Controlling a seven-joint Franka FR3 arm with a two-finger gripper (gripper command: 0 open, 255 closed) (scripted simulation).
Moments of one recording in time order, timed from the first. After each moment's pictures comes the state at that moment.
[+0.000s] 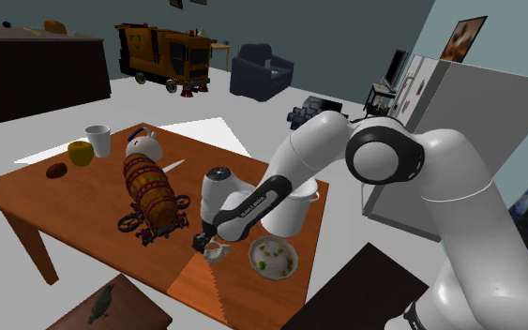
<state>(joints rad) 0.29 0.80 0.10 -1.79 -0.27 2.65 0.37</state>
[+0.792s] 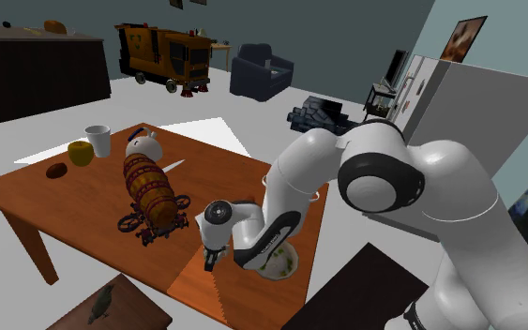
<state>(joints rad) 0.57 0.84 -0.17 -1.89 -0.66 2.84 0.34</state>
